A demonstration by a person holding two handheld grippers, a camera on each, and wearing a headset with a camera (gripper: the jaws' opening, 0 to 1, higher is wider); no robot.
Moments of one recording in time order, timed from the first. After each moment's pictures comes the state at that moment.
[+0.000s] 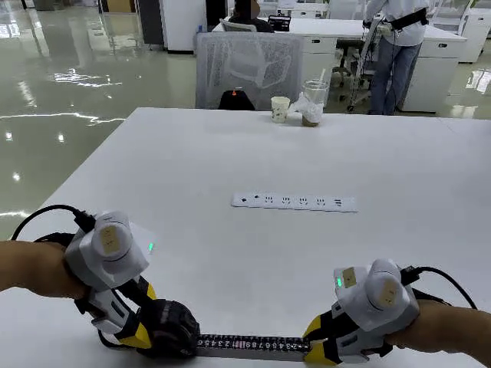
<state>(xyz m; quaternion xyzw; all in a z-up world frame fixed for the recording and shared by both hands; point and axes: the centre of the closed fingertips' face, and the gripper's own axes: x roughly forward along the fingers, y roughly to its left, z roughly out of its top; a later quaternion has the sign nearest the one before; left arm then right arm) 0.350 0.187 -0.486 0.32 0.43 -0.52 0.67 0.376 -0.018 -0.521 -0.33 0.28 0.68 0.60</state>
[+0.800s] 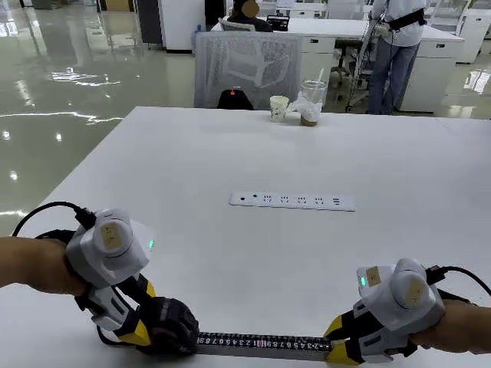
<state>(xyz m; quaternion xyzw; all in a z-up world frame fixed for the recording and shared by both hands) 0.349 0.188 -0.484 0.32 0.43 -0.52 0.66 0.379 -0.053 -0.520 -0.33 0.30 0.67 0.60</state>
